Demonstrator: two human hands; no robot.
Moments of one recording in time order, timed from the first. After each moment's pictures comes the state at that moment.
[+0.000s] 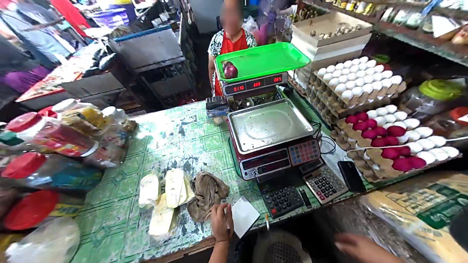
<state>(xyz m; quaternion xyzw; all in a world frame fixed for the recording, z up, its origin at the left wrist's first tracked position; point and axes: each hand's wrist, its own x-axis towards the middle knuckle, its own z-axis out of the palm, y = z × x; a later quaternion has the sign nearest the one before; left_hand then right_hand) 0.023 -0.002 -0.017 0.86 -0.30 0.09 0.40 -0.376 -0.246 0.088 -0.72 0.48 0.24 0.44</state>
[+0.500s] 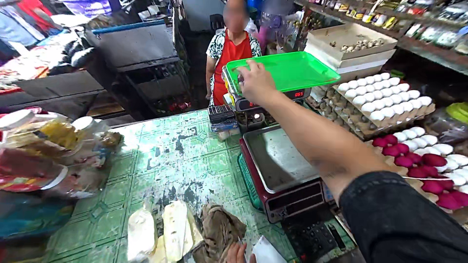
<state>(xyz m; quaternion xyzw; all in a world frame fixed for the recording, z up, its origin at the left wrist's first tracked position) 0.036 -0.001 -0.025 0.86 -0.35 0.05 0.37 0.237 -0.435 0.332 -0.94 0.28 -0.19 0.04</state>
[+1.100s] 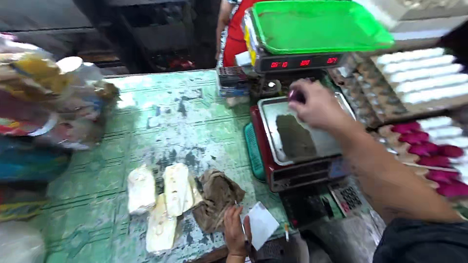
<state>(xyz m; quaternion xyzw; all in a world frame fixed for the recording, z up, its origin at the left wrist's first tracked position) 0.029 -0.001 -0.031 0.86 -0.32 0.05 0.39 0.098 -0.380 0.274 -0.93 0.33 -0.06 0.16</state>
